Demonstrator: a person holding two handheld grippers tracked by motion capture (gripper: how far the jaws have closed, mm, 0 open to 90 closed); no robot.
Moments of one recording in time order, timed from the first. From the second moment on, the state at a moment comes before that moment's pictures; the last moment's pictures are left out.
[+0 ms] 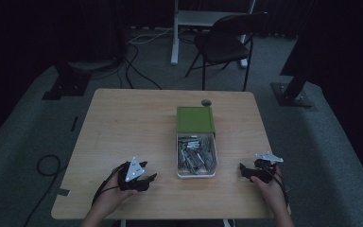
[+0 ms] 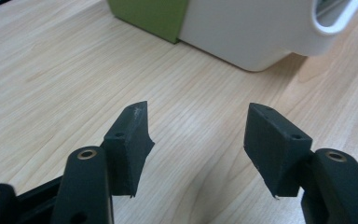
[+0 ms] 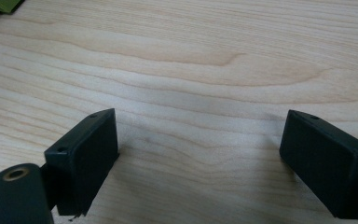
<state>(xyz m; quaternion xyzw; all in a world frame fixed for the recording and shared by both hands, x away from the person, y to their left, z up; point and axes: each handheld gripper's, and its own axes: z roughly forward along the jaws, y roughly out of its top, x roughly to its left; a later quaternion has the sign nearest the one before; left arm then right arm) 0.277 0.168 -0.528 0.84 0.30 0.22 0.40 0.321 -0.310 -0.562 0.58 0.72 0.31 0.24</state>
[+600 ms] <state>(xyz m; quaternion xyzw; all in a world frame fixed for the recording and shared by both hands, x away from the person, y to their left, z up) 0.291 0.204 -0.529 0.78 0.43 0.23 0.40 0.321 -0.311 -0.562 0.57 0.72 0.31 0.24</state>
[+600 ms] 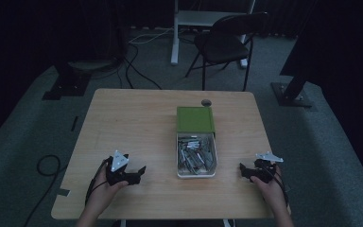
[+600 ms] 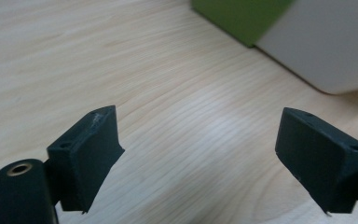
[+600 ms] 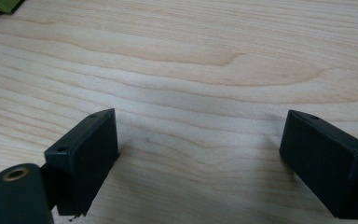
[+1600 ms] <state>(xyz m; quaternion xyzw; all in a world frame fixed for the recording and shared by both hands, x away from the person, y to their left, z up) 0.299 0.269 -0.543 0.70 0.58 0.29 0.30 0.321 -0.311 -0.562 0.57 0.72 0.31 0.24</state>
